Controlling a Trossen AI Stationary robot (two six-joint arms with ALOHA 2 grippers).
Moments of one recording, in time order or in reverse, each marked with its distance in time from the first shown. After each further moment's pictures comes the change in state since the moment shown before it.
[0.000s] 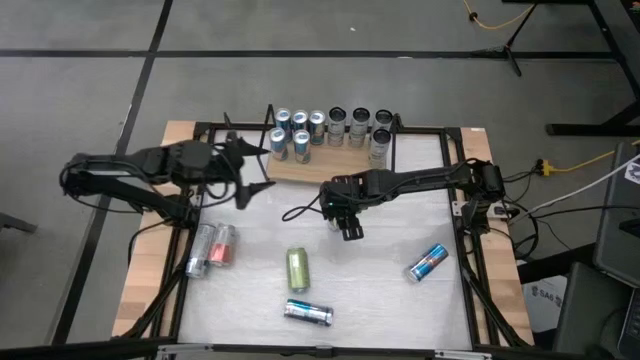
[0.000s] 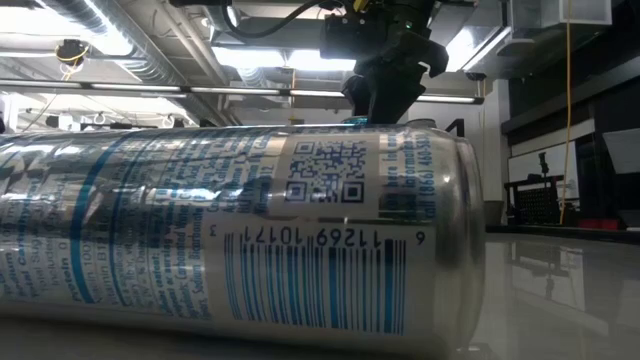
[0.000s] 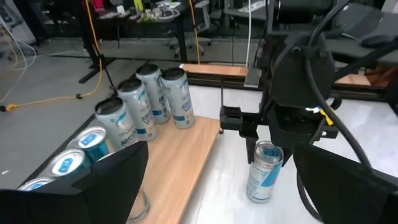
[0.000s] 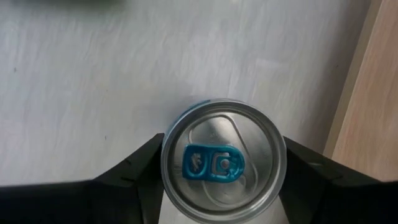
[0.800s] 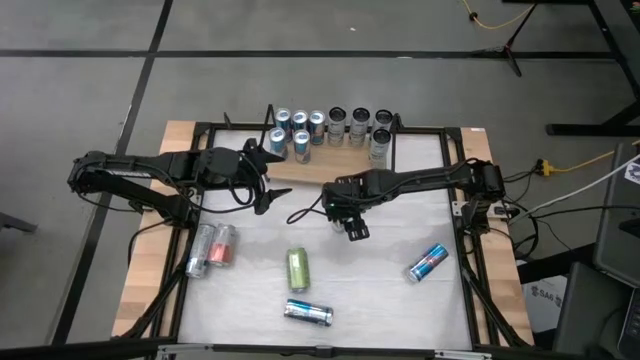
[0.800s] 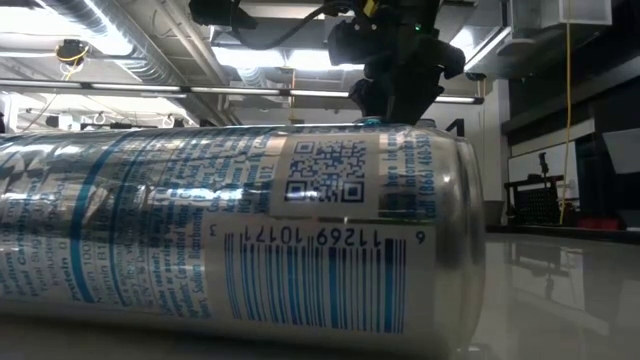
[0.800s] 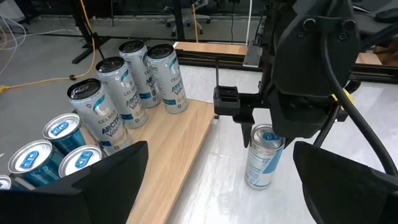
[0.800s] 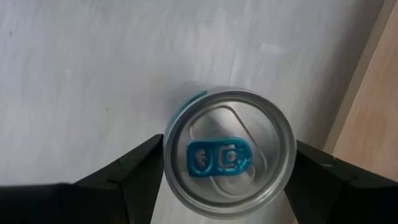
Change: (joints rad) left arm 0.000 0.155 -0.001 0.063 0.006 -0.031; right arm 0.000 0.000 0.000 -0.080 0.000 -0.028
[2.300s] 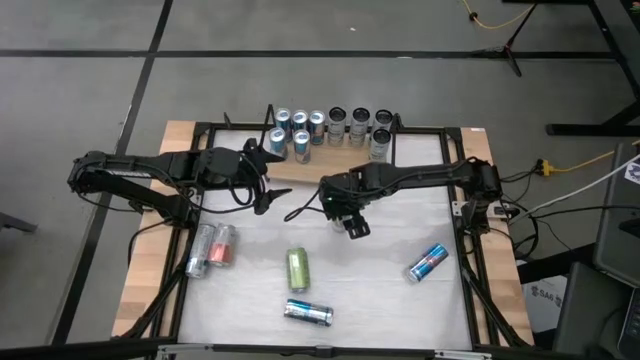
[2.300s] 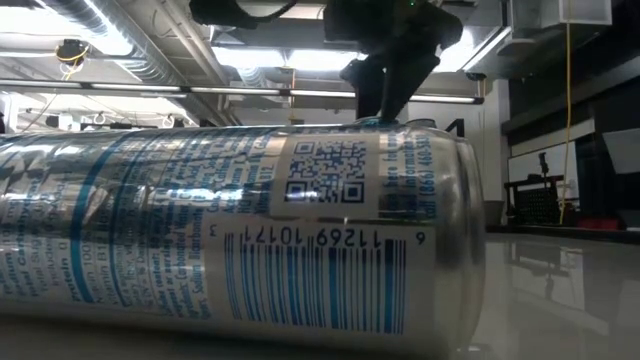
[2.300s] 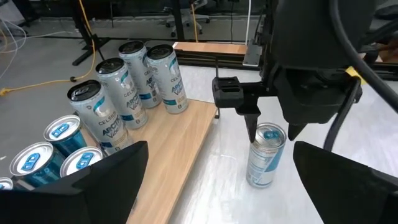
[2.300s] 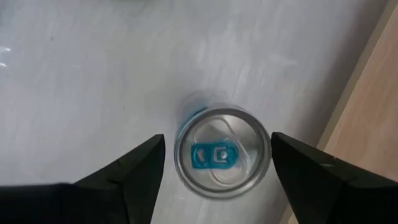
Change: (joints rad) left arm 0.000 0.000 0.000 -0.001 0.001 0.015; right arm -0.001 0.018 0.138 -0.111 -0.065 -0.076
